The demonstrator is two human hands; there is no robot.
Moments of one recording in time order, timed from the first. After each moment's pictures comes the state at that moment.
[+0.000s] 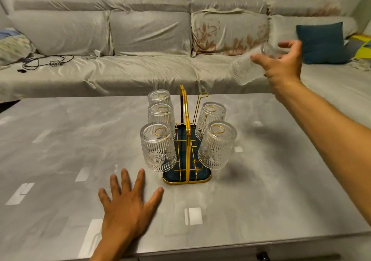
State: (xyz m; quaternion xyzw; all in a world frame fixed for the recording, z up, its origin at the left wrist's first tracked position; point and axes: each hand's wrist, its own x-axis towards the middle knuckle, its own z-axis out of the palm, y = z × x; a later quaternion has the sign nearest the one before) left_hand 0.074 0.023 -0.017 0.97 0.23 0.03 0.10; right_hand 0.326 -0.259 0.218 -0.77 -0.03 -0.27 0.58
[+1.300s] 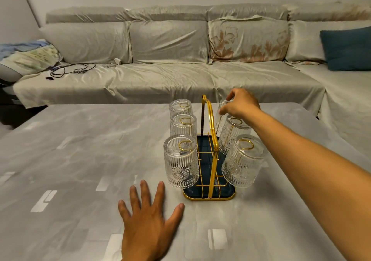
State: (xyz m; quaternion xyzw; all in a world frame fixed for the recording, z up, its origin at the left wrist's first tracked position) left_hand 0.077 0.022 -0.013 0.96 0.24 0.00 0.10; right_hand 0.352 -0.141 0.156 -0.94 -0.09 -0.07 0.31
